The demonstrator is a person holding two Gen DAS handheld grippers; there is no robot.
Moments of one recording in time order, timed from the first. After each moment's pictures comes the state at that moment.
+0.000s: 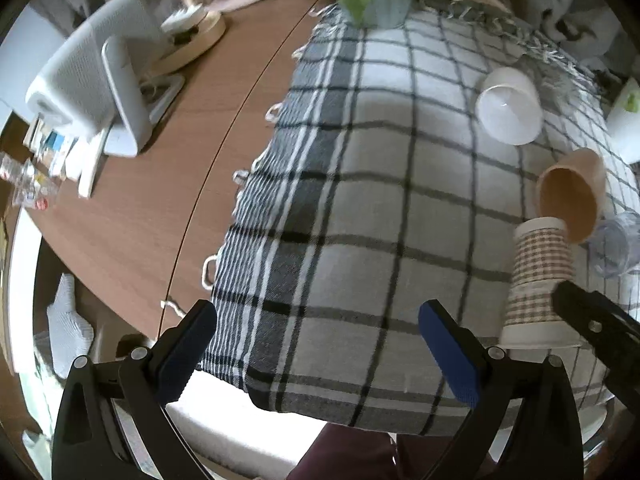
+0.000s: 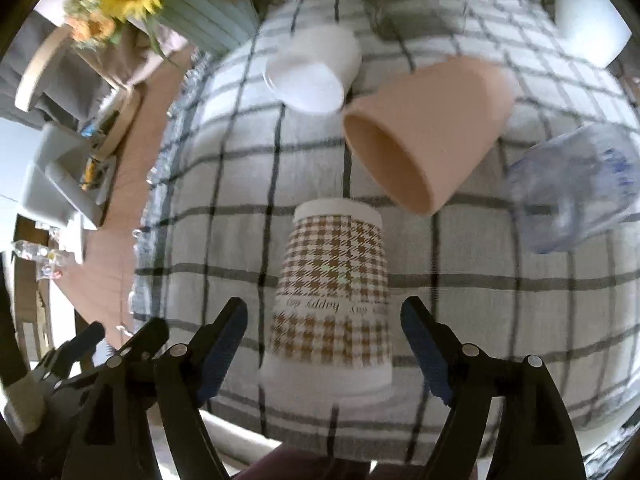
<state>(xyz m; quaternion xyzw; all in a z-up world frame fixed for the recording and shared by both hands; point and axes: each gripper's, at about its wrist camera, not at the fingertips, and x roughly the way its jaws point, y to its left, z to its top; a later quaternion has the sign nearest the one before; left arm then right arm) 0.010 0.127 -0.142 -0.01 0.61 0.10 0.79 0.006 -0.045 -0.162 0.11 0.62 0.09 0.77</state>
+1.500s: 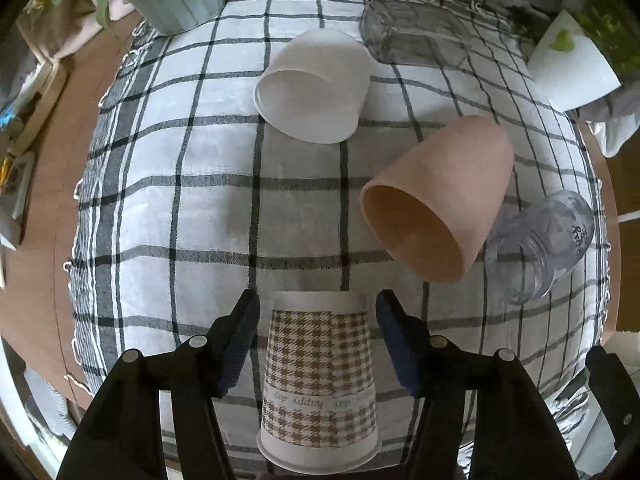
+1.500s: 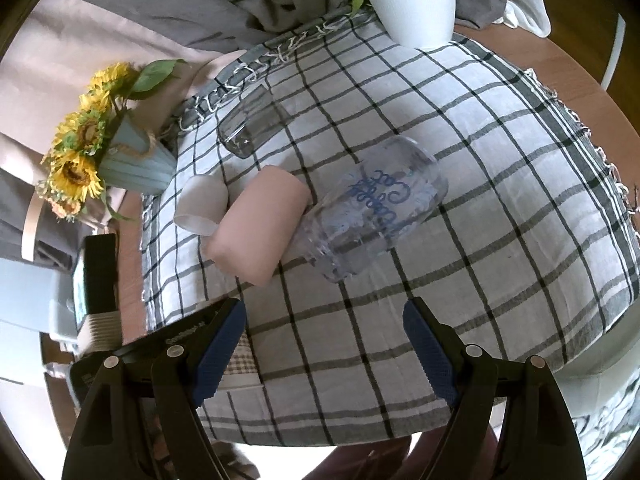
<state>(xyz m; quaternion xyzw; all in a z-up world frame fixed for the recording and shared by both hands) 0.095 0.003 -0.167 -0.01 0.66 -0.06 0.75 -0.024 -0.188 -0.113 0.25 0.54 -0.03 0.80</state>
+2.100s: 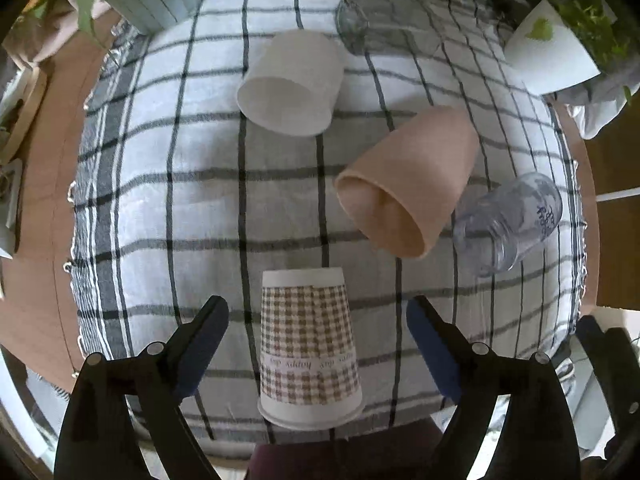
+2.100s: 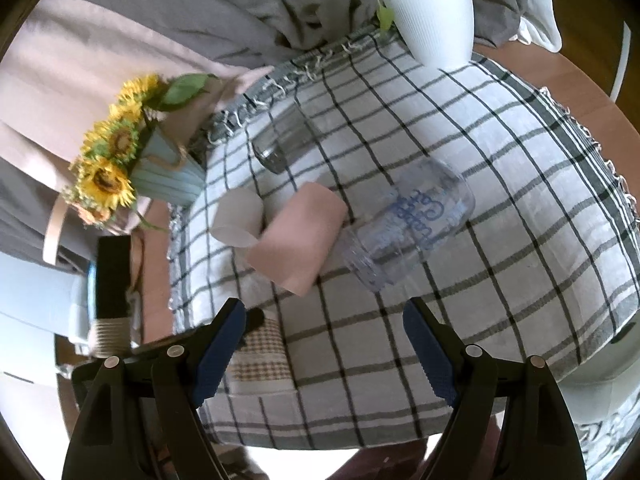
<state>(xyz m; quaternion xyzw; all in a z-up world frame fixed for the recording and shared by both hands) 0.089 0.021 -0.154 -0.01 0.70 -0.09 0.71 -0.025 -0.178 -0.088 0.27 0.51 -0.01 0.82</state>
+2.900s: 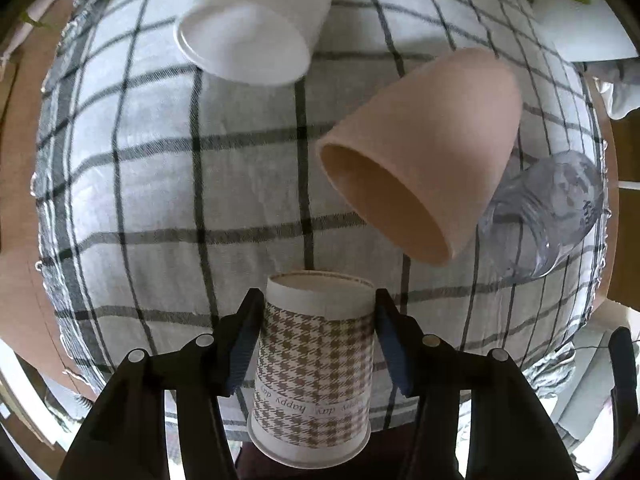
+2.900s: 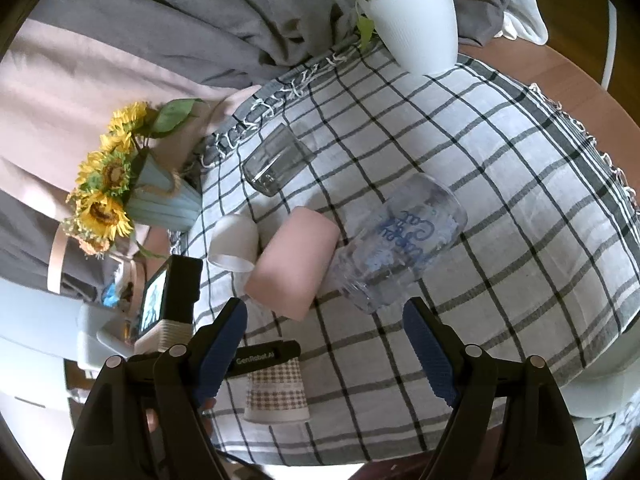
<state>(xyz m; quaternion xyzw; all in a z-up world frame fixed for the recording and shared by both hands) 0.106 -0.009 -0.198 0.01 0.75 -0.08 0.66 -0.015 -0.192 -0.091 0.30 0.49 -0.02 0.82</state>
